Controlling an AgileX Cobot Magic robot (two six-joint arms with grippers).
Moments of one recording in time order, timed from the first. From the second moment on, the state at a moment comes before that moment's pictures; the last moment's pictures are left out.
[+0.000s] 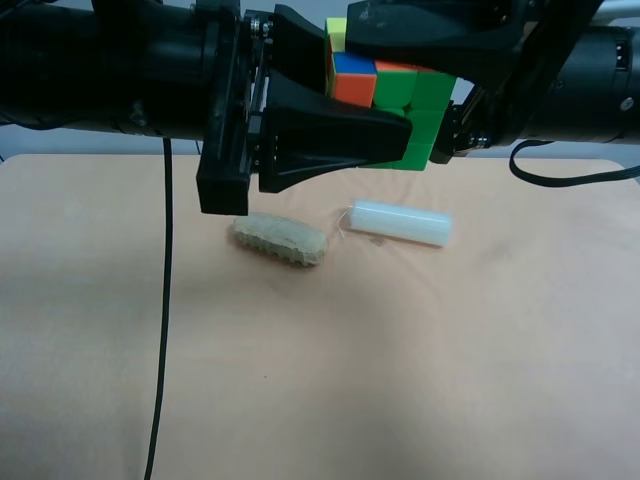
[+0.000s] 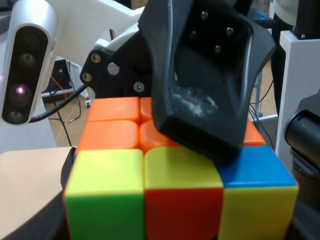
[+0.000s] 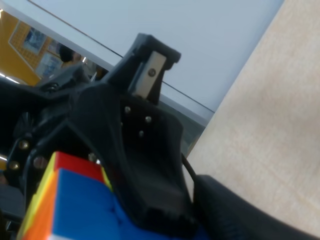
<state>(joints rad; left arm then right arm) -0.58 1.44 -0.89 -1.71 0.88 2.13 0.23 1.31 -0.72 1.75 1.21 -1.07</state>
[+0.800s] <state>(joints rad) -0.58 1.44 -0.89 -1.72 0.88 2.14 0.23 1.31 -0.72 1.74 1.20 -1.06</state>
